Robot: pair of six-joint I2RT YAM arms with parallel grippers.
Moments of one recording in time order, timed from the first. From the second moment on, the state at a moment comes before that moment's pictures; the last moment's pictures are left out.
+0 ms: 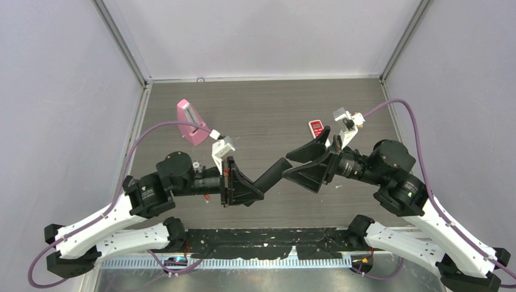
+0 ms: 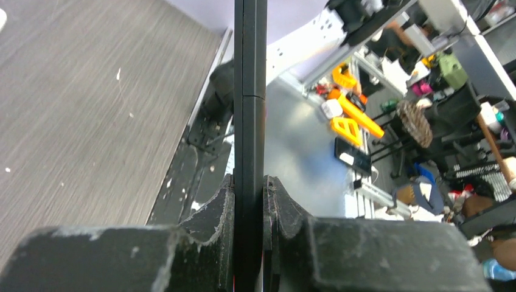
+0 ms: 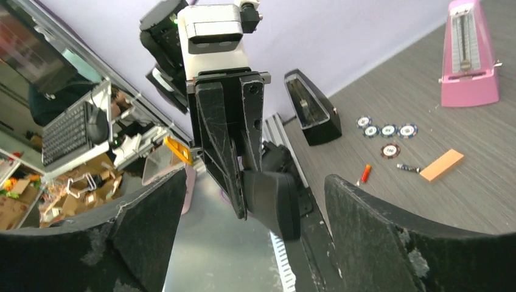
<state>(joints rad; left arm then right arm) -1.11 0.76 0.97 -0.30 0.37 -0.57 0.86 0.71 1.04 -0.19 -0.44 0.62</state>
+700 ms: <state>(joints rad) -1.11 0.74 0.99 -0.47 0.50 -0.40 0.86 0.83 1.07 -0.38 -0.75 0.51</state>
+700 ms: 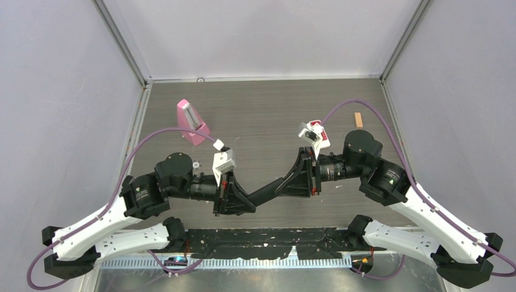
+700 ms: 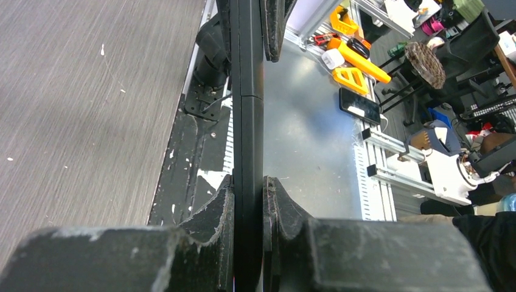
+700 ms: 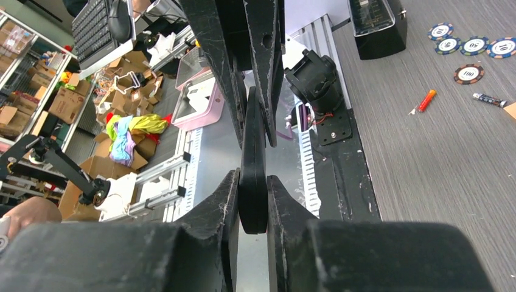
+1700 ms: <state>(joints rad) -1.11 0.57 0.64 0.31 0.10 -0.81 0.86 0.68 0.67 0.35 -0.38 0.97</state>
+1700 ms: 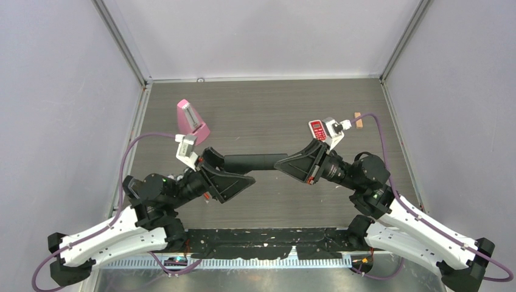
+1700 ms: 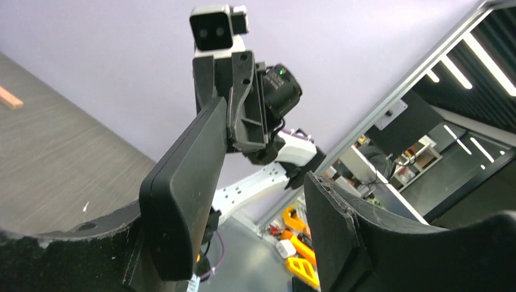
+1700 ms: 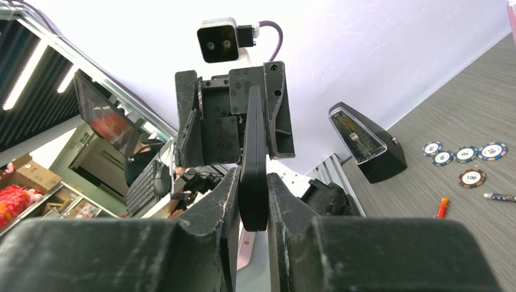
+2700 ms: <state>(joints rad) -1.11 0.65 0.61 0.48 -0.14 -0.85 0.93 0.68 0.62 0.45 -0.24 1.07</state>
